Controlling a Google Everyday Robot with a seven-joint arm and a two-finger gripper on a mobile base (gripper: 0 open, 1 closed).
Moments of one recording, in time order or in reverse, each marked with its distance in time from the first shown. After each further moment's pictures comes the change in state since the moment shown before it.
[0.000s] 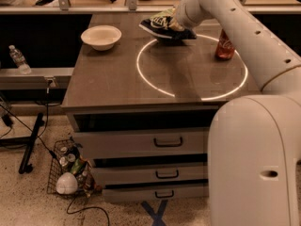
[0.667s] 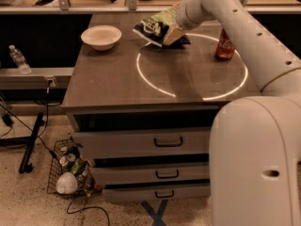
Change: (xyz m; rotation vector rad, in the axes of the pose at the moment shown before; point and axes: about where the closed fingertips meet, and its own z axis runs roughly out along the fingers) arm 0.002 0.003 0.000 -0.018 -0.033 0.038
